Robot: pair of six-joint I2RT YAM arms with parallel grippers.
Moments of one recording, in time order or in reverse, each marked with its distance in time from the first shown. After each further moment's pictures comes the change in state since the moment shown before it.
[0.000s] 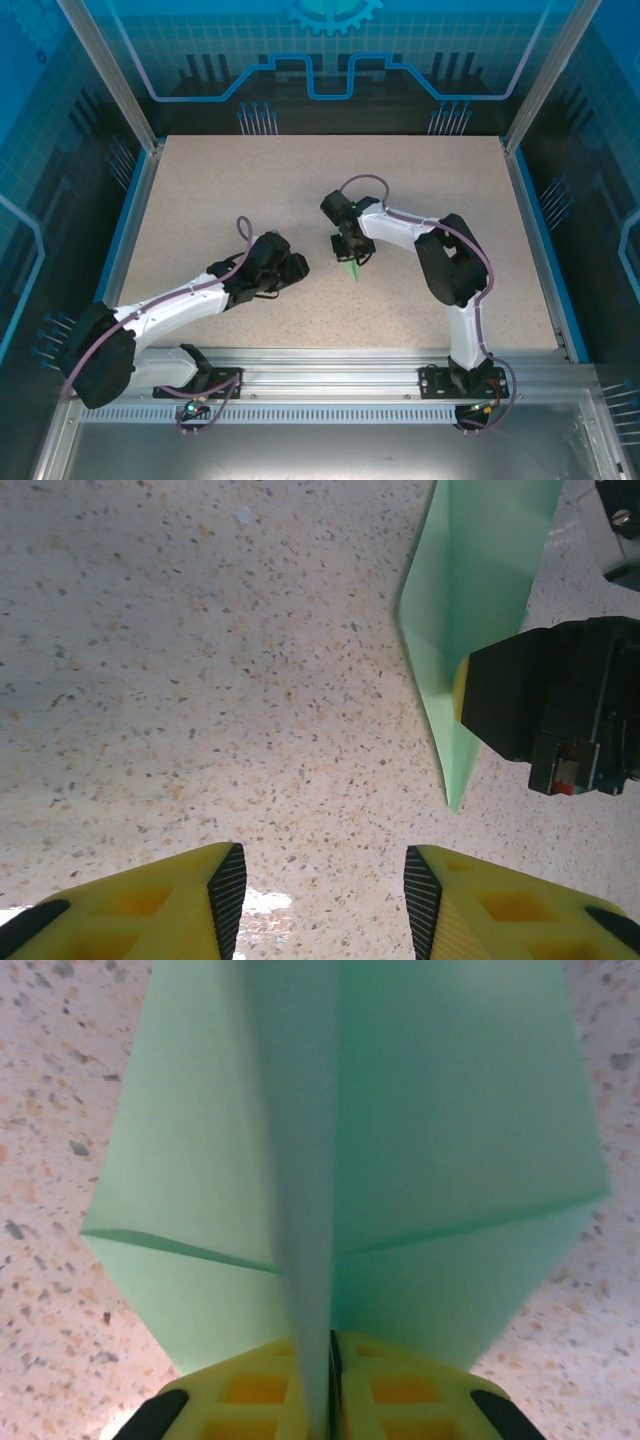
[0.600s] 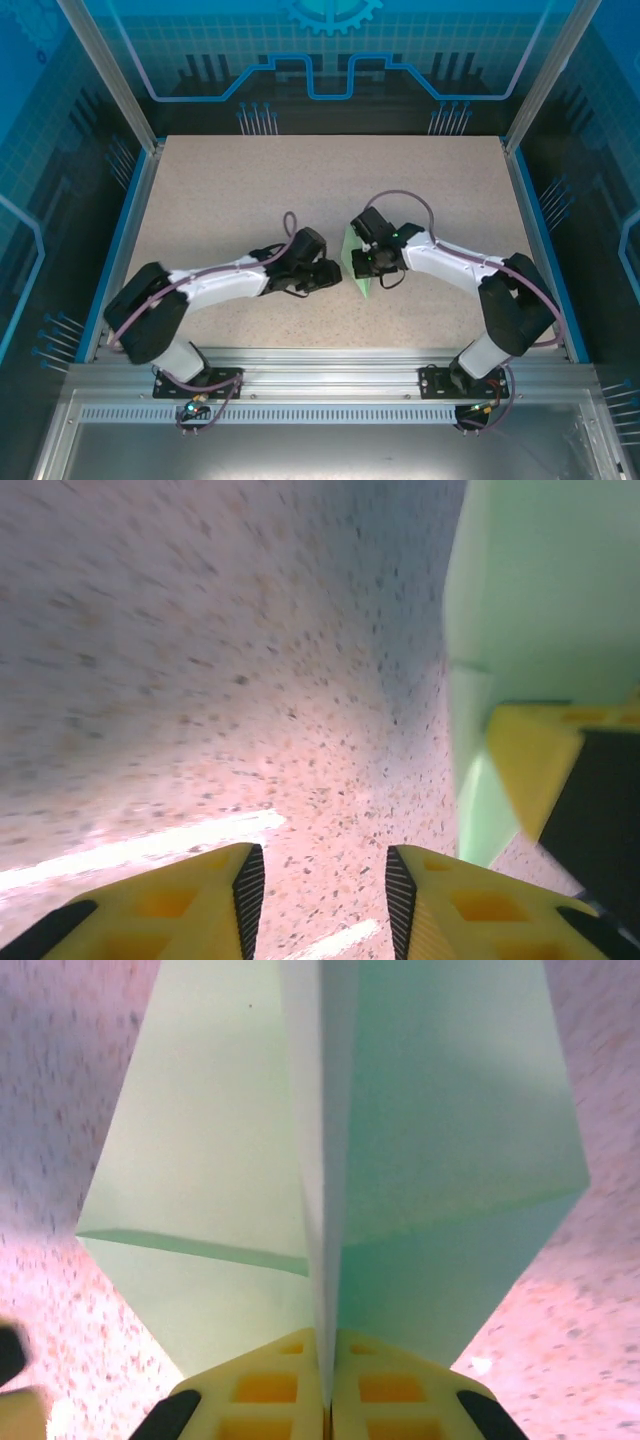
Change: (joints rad) left arm -0.089 0.285 0.171 0.061 0.174 0.031; right arm 0.001 -0.454 -0.412 0.171 -0.080 0.025
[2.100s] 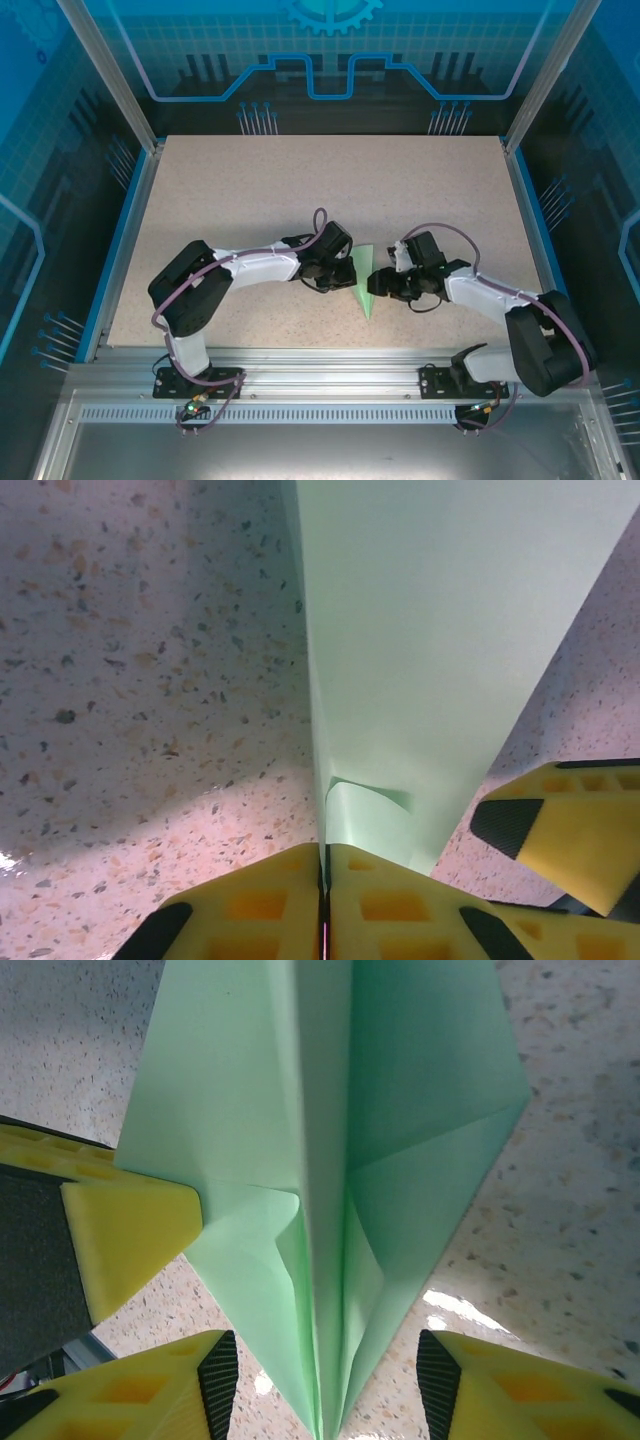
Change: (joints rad) left arm -0.039 0.298 0.250 -0.072 0.140 0.056; right arm -0.256 -0.271 -0.492 0.360 -0.505 0.039
